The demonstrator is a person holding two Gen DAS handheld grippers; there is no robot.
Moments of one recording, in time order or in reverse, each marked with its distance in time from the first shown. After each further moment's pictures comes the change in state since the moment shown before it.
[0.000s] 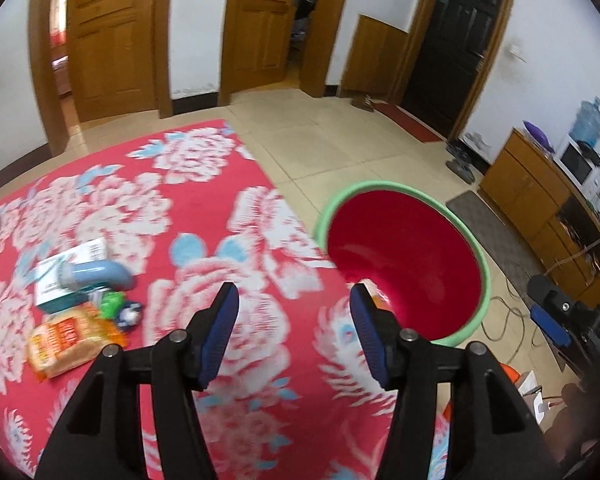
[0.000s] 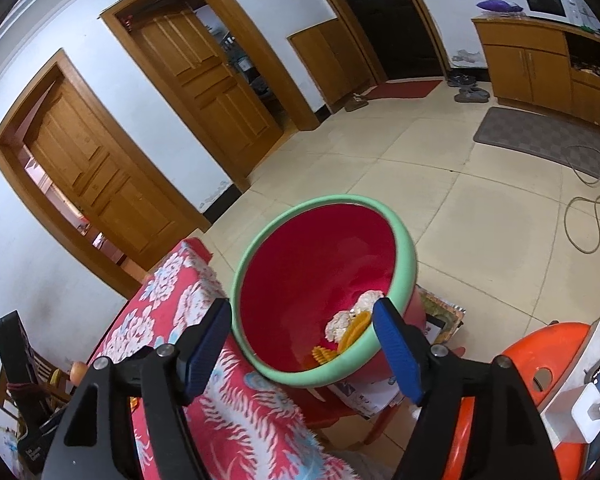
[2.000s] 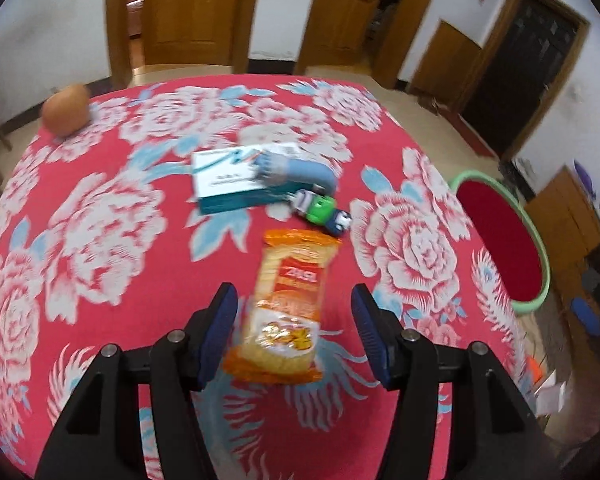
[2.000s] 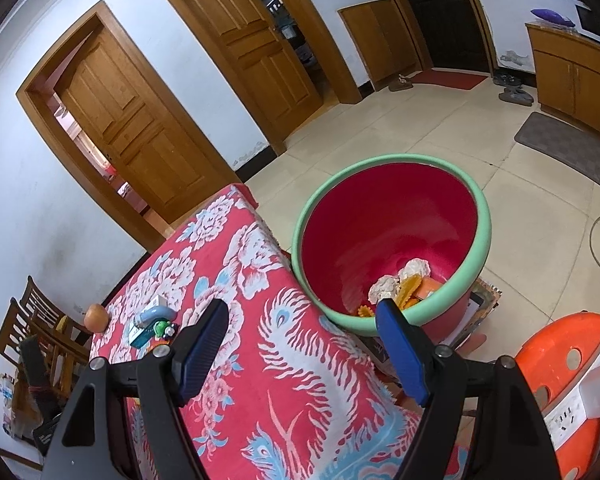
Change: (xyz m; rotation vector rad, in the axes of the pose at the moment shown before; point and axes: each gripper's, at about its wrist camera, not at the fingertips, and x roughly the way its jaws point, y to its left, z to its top) left arm -0.023 0.130 -0.057 -0.180 0.093 0.115; right arm 0.001 0.061 -0.036 -0.138 0.117 0.072
